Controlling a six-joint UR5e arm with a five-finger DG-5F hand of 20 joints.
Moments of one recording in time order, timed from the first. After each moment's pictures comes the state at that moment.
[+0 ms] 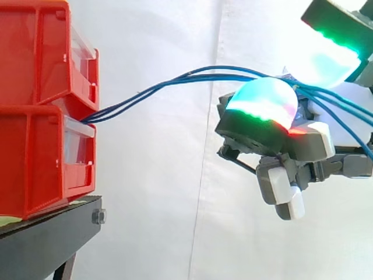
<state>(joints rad) 0.12 -2.19 -1.29 -2.76 -1.55 -0.23</state>
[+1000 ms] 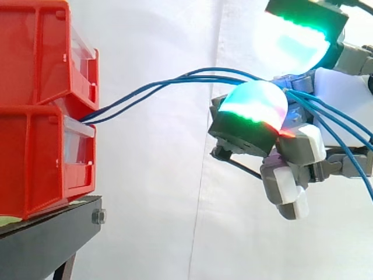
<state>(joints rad) 0.12 -2.19 -1.29 -2.76 -1.55 -0.23</state>
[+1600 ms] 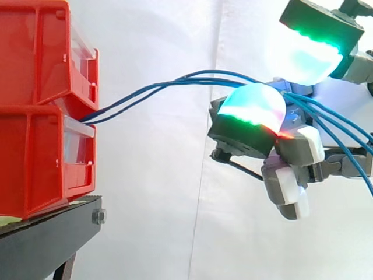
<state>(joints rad) 0.12 -2.19 -1.29 -2.77 -1.54 -0.24</state>
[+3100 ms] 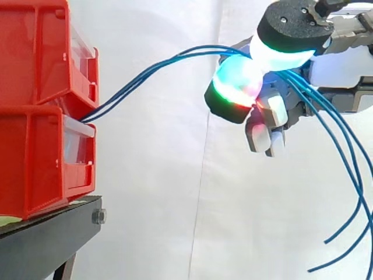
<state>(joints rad) 0.13 -2.11 -1.25 -2.86 -1.37 -0.61</state>
